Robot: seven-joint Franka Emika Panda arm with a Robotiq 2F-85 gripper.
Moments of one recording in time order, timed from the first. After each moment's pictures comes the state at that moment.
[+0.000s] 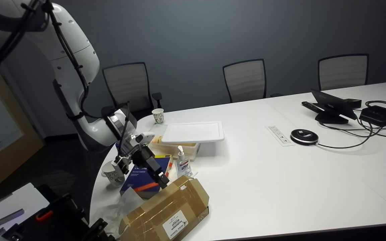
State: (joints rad) arm 0.08 0.62 -0.07 -2.27 -1.23 2.10 1.46
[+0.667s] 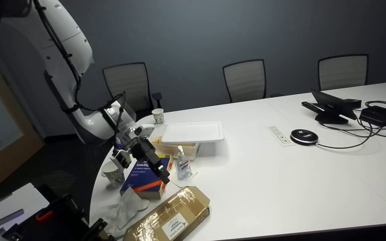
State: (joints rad) arm 0.06 0.52 -0.07 -2.32 -1.23 2.06 1.46
